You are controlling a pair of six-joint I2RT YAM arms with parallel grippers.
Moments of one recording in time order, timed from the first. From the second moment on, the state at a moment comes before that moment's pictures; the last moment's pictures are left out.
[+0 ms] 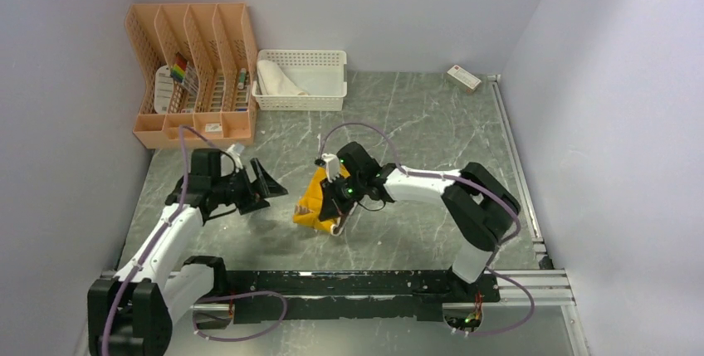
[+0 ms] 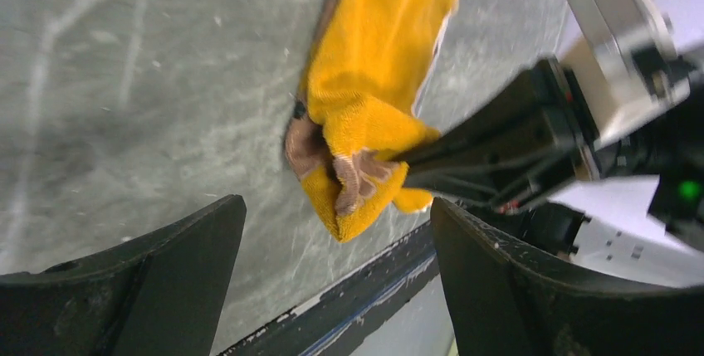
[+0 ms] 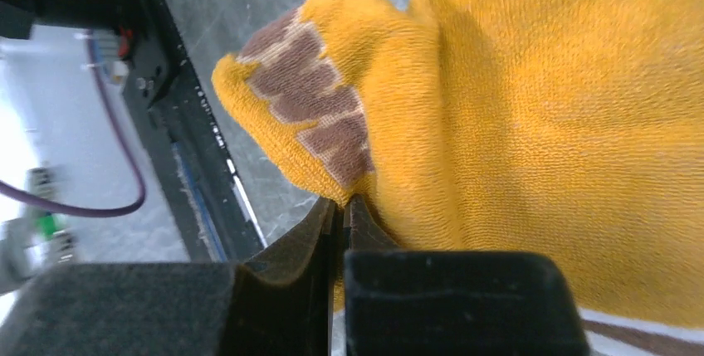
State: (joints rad) left arm -0.03 0.96 0.51 -0.41 0.63 -0.60; right arm 0.85 1.70 0.92 -0.06 -0.55 0.25
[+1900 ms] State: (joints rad) left arm -0.40 0.83 0.20 -0.25 0.46 -0.99; right arm 0.76 1.96 0.84 0.31 -0.90 0.85
